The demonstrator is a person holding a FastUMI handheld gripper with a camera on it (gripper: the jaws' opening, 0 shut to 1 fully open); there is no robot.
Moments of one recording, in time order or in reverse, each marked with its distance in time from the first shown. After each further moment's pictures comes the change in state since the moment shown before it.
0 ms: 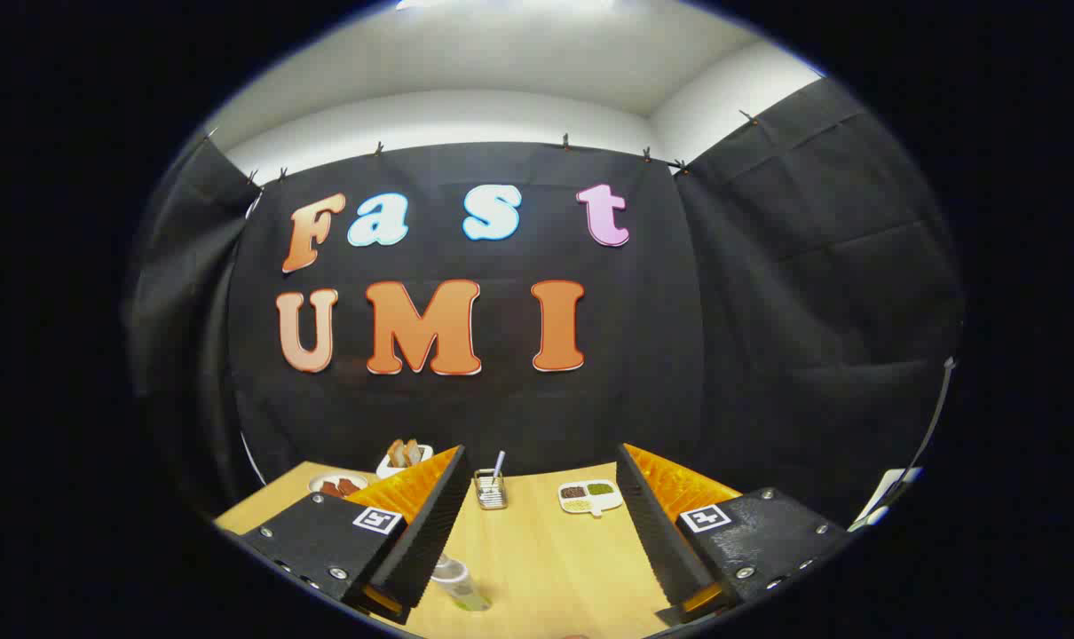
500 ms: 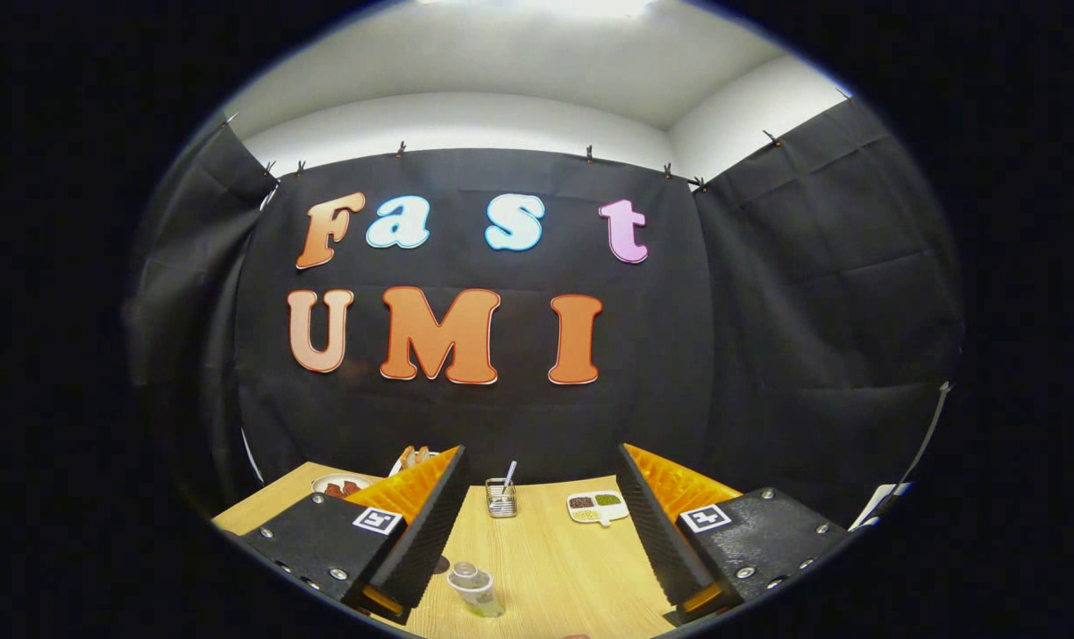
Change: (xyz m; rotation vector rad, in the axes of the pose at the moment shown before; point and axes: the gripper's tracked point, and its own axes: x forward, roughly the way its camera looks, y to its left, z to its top) arm 0.005 0.040 0.017 -0.086 -0.019 0.026
